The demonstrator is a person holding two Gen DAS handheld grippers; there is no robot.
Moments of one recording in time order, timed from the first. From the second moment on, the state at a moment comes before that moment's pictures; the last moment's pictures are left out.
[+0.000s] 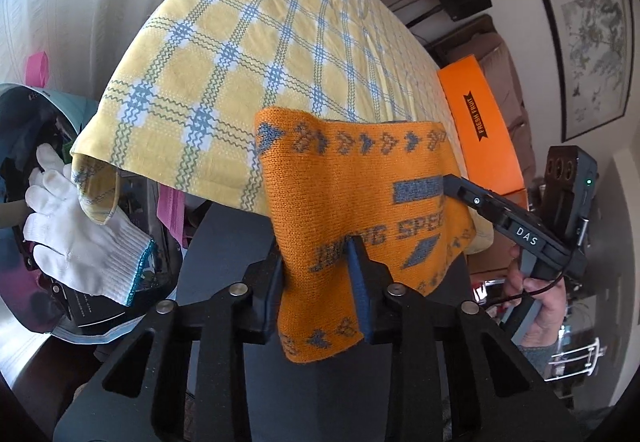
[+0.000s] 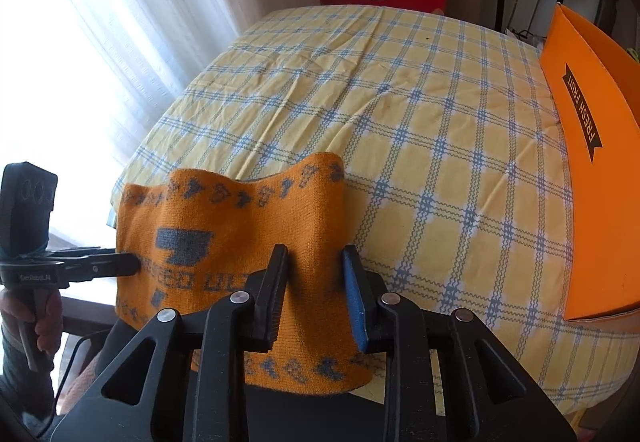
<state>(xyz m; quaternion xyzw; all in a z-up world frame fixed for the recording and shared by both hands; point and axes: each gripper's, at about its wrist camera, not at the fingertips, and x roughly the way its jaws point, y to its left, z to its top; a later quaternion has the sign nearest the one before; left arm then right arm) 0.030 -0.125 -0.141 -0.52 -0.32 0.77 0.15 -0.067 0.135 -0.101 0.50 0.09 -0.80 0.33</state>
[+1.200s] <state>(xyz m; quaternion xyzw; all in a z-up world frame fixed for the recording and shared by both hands) -0.064 -0.020 0.016 -0.40 -0.27 0.84 0.25 -0.091 0.254 0.047 0.35 0.00 -0.90 0.27</state>
